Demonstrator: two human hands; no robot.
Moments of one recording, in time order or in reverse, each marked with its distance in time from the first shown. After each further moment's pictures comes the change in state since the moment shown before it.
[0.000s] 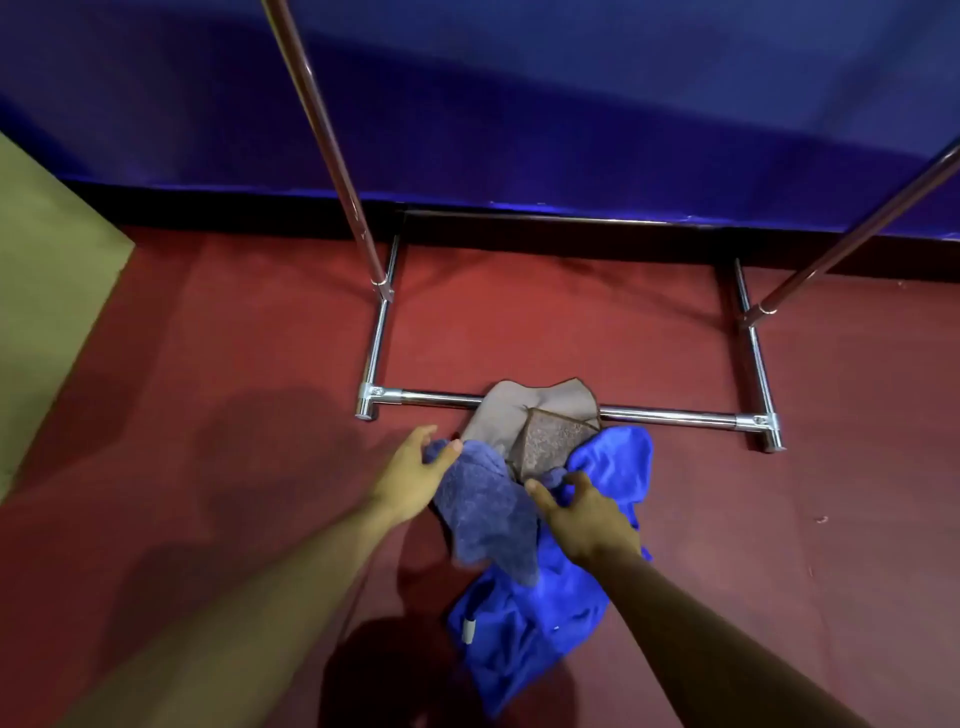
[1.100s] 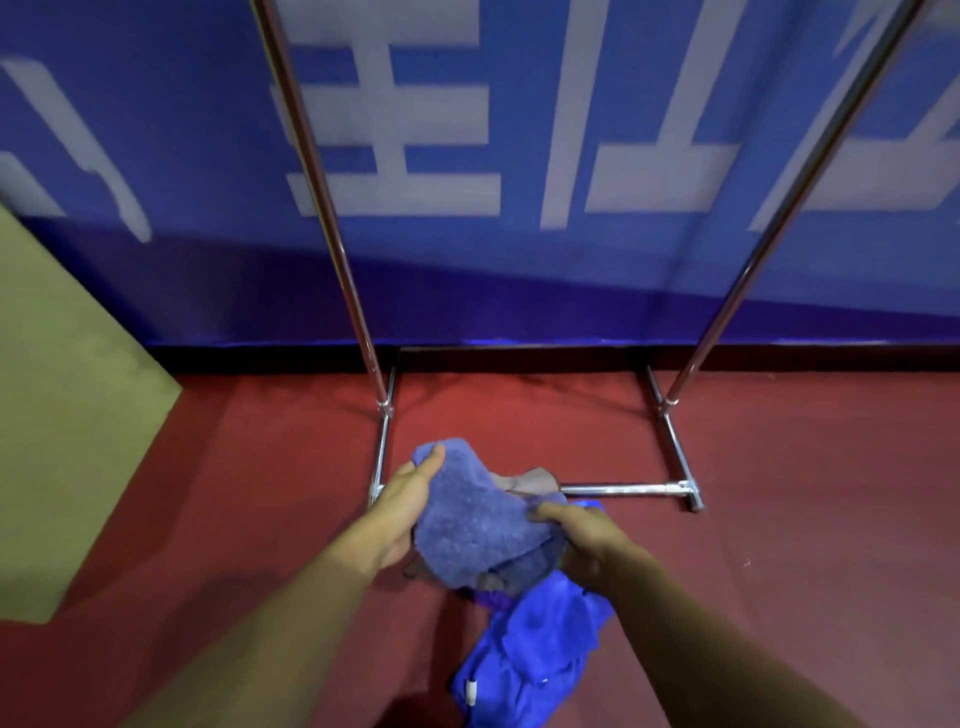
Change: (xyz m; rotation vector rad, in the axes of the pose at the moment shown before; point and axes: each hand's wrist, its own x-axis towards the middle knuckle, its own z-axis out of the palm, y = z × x) left_hand -0.130 0.148 -0.071 -0.601 -0.083 -0.024; right_hand -0.081 -0.034 -0.077 1.121 -0.184 0.076
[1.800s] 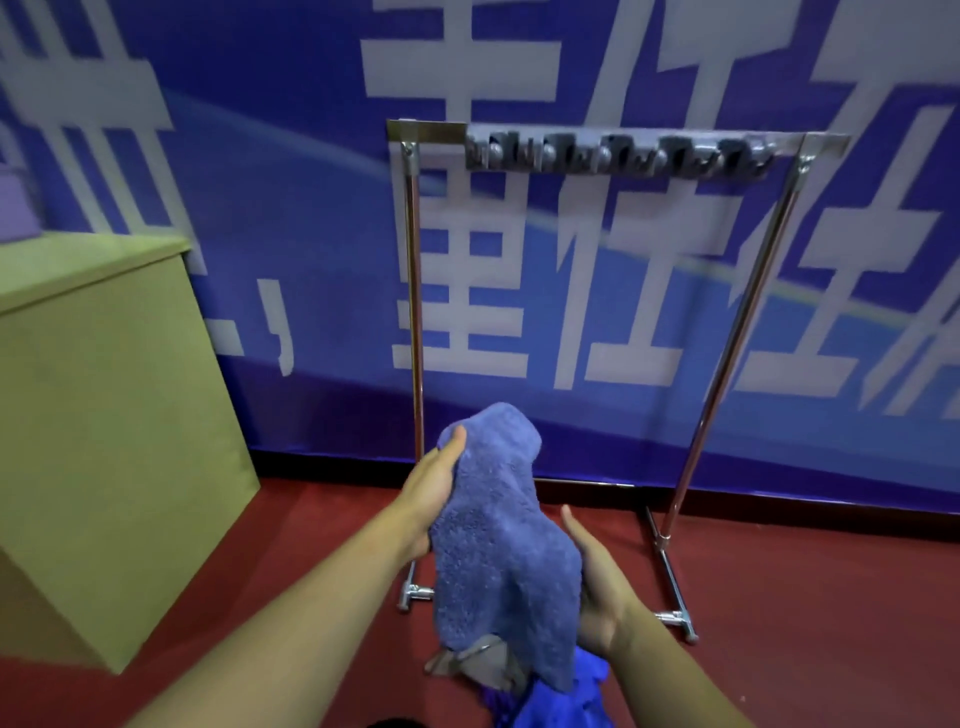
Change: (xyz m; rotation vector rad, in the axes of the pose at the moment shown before) left_hand -0.220 0.140 0.001 -0.245 -0.107 0.367; right_hand -0.253 -0.057 0.031 0.358 -0.593 -0.121
